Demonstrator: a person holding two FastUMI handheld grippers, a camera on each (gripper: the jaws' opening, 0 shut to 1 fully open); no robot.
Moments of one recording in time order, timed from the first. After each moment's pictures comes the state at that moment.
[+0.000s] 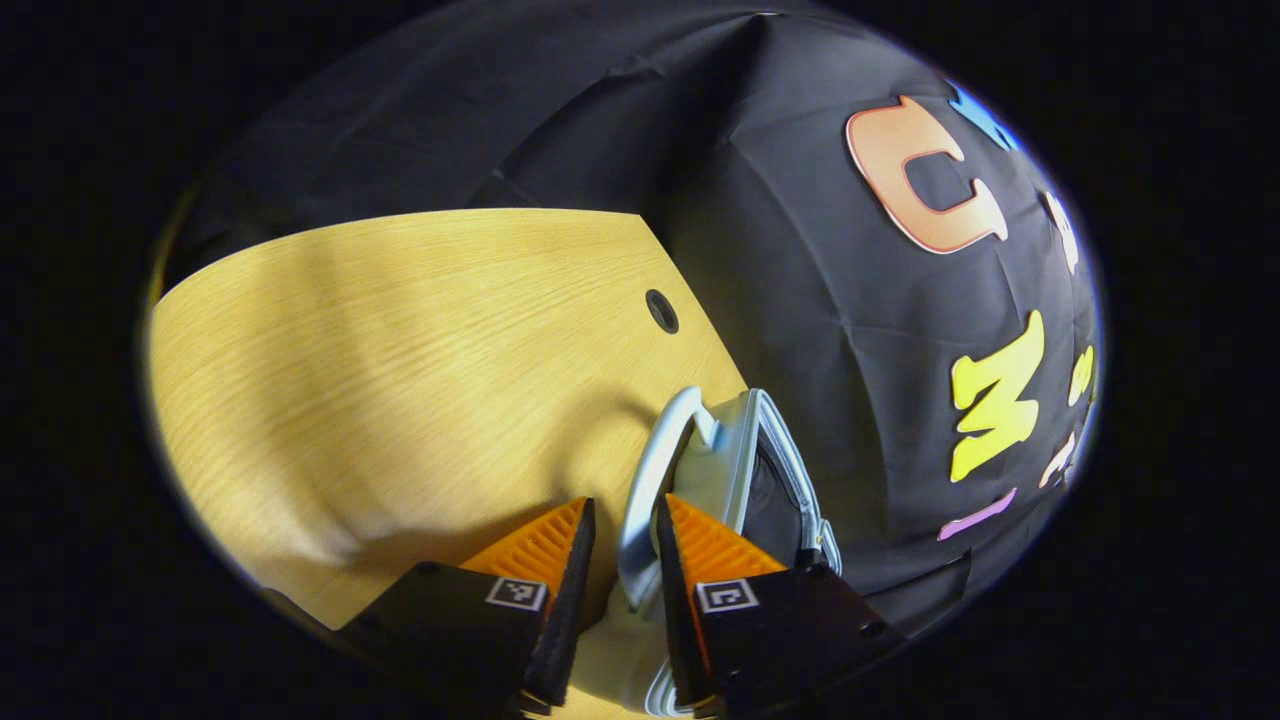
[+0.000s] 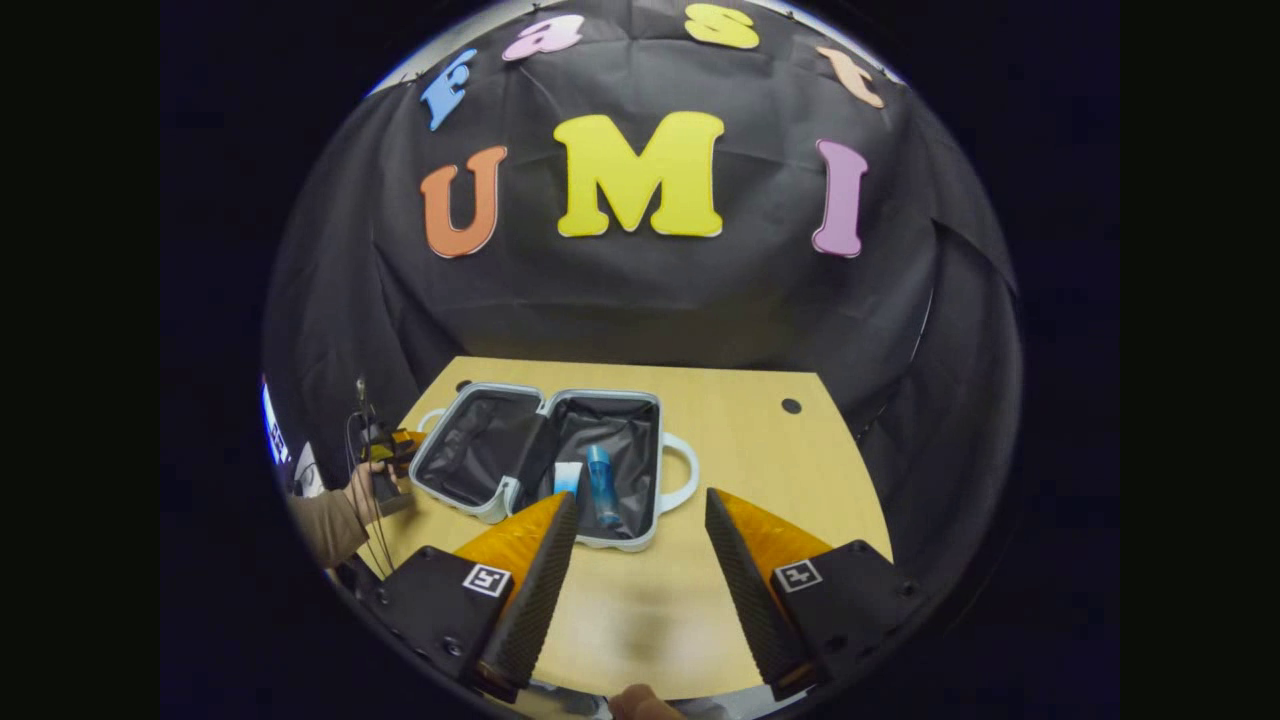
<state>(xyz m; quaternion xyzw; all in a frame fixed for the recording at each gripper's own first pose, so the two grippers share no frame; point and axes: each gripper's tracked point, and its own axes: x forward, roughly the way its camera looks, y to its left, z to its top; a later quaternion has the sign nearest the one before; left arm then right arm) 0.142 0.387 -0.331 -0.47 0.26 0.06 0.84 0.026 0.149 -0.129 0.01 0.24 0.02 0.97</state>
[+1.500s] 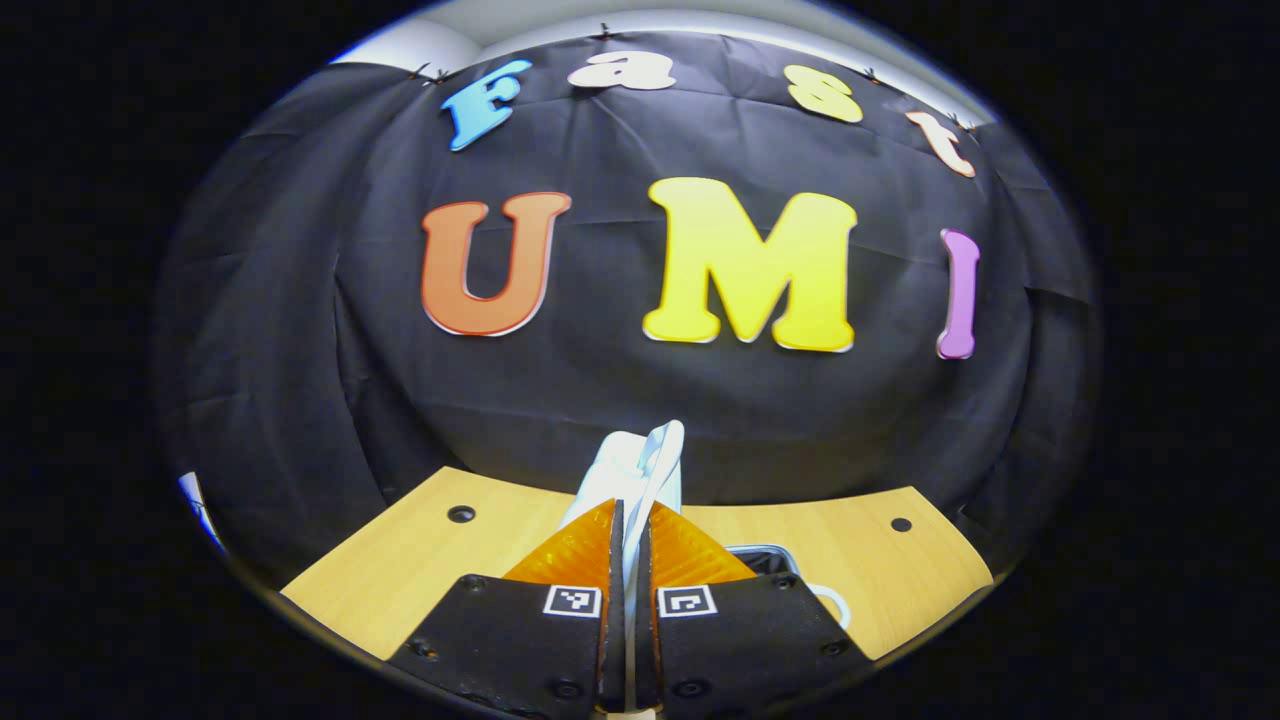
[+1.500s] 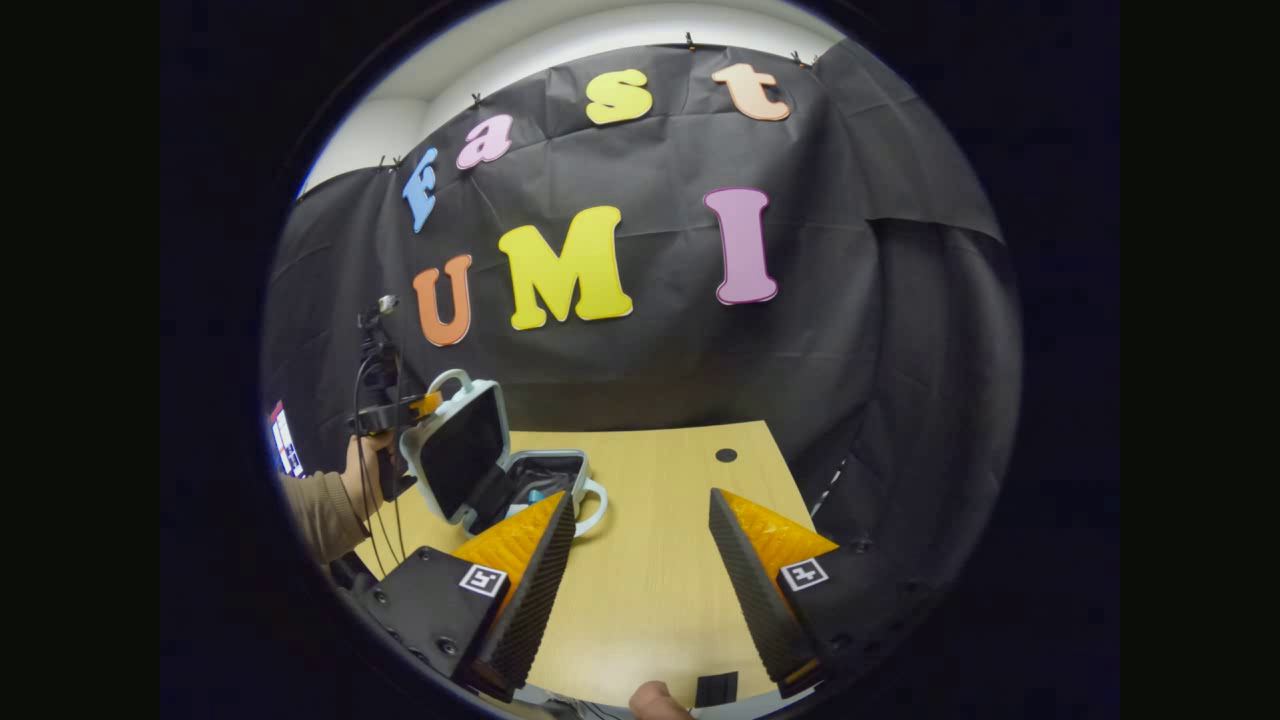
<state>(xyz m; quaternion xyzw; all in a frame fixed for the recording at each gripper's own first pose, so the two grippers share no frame) 0.145 0.090 -0.075 0.00 0.11 0.04 0.99 -0.032 -0.077 -0.092 0.06 0.13 0.06 0.99</state>
